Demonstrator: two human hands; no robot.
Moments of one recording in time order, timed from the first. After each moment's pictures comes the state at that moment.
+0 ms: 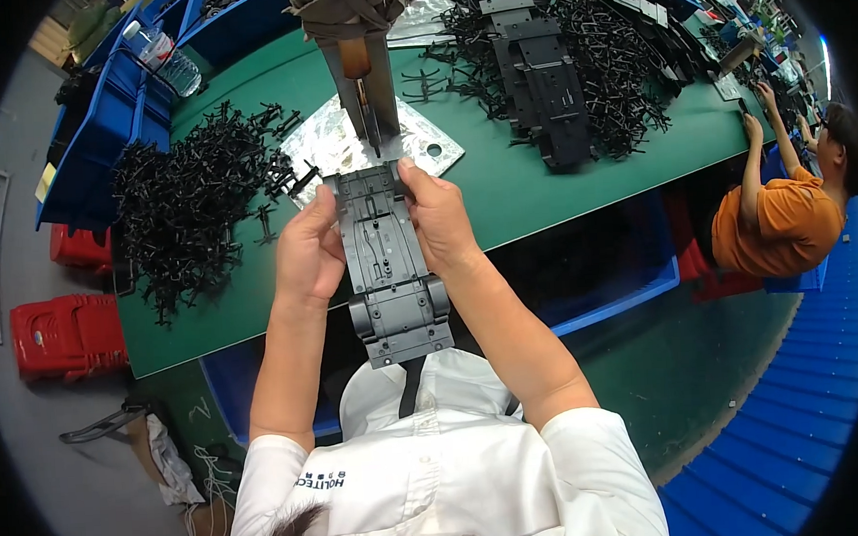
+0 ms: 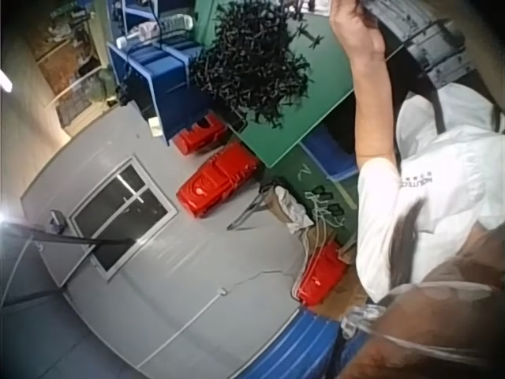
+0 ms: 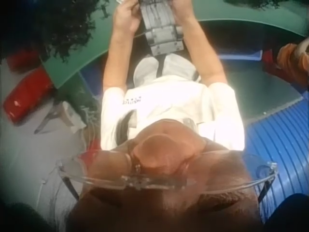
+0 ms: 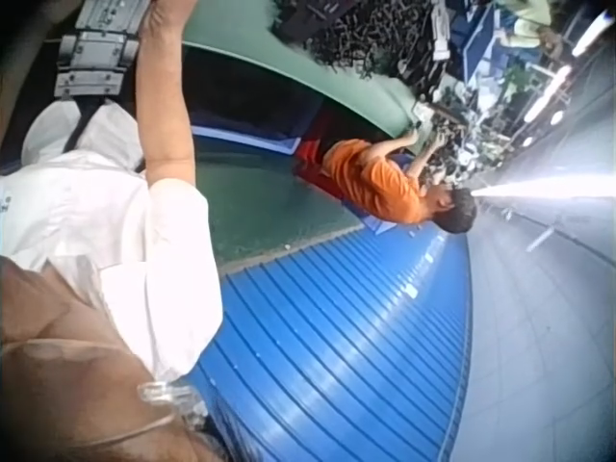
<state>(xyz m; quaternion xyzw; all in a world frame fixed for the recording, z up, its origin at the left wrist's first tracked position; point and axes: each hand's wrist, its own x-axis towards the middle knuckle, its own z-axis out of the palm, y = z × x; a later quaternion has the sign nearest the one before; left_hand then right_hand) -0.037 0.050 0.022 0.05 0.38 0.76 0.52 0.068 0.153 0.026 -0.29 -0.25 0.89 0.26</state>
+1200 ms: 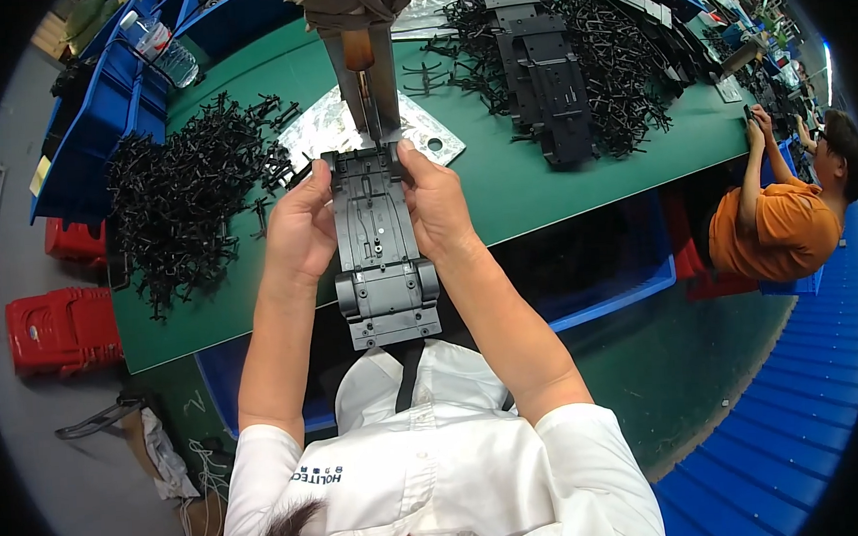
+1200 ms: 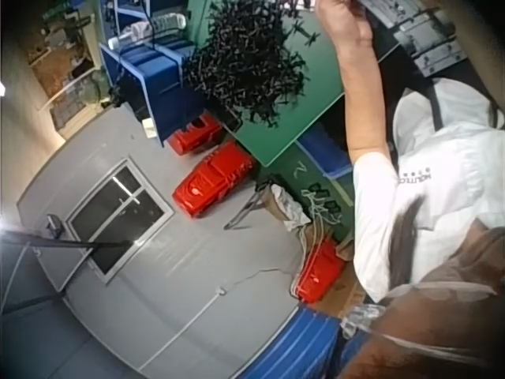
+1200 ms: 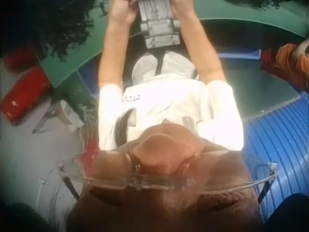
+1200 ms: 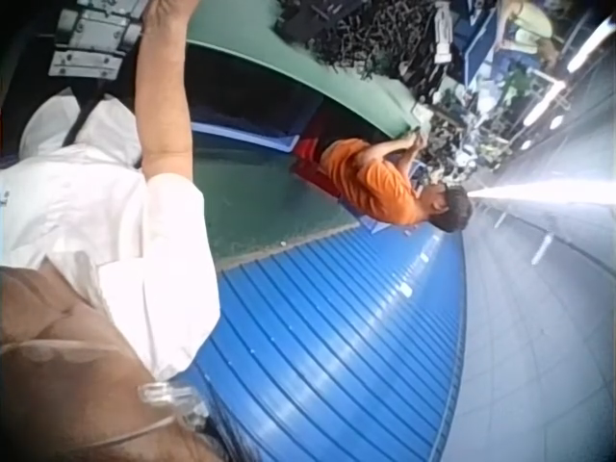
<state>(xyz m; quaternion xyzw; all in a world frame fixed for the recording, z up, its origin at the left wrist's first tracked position) -0.053 0.062 0.027 0.06 0.40 0.75 0.52 0.061 0.169 0.006 -0.24 -0.24 0.90 0.26</state>
